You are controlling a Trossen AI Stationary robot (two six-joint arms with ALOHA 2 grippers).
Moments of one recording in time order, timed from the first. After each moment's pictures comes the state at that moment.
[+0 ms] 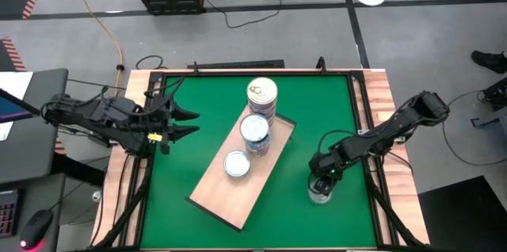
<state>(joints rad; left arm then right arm) -0.28 0.71 0.97 -0.34 -0.39 -0.32 0.42 1.38 0.67 -0.69 -0.22 1.07</state>
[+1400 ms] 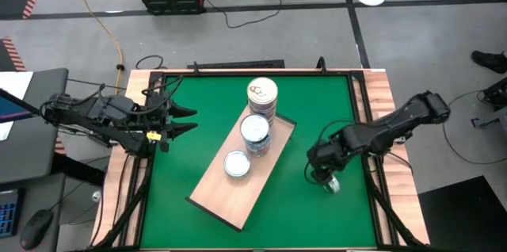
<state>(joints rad) -0.28 0.71 1.02 -0.41 -0.43 -0.30 0.34 1.31 1.01 -1.12 -0.23 1.21</state>
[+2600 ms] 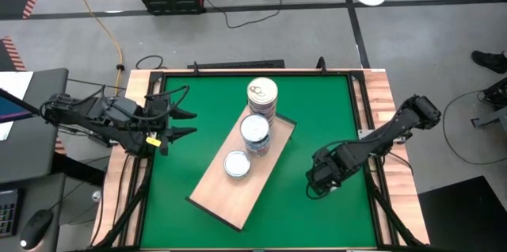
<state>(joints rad) -0.28 0.71 1.02 -0.49 -0.40 -0.19 0.51 1.48 1.13 -1.22 -0.11 1.48</state>
